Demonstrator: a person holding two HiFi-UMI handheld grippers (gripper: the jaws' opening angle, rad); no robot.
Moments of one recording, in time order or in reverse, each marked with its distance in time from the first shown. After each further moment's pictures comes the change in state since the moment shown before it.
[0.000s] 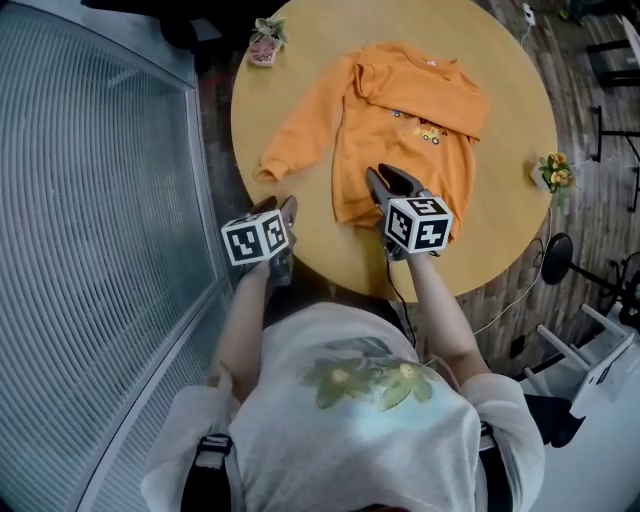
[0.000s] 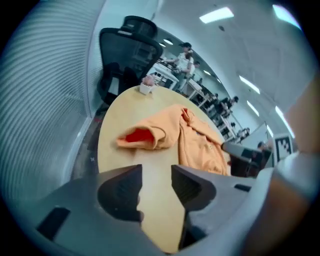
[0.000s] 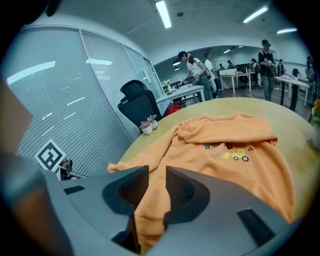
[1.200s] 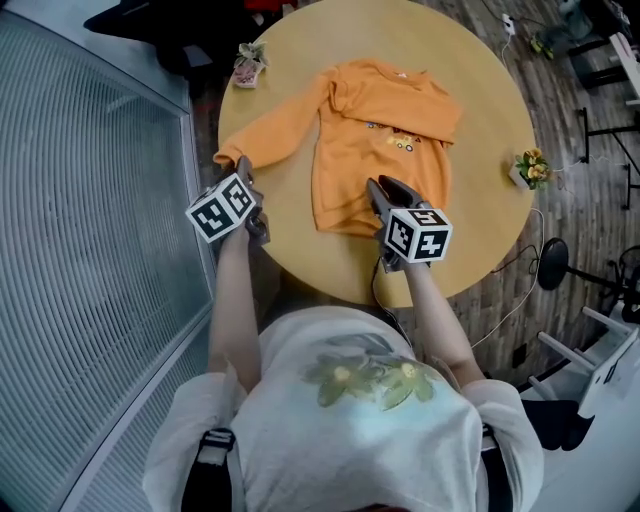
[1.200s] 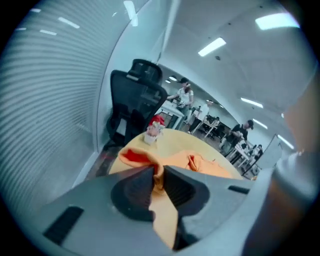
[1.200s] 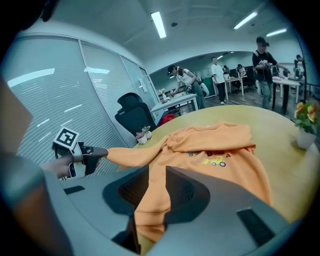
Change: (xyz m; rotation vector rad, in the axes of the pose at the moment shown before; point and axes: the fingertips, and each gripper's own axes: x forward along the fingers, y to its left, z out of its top) left arm -0.035 0.004 0.132 -0.035 -0.402 0.116; right arm -0.058 -0.023 0.014 0.040 -0.088 -0.030
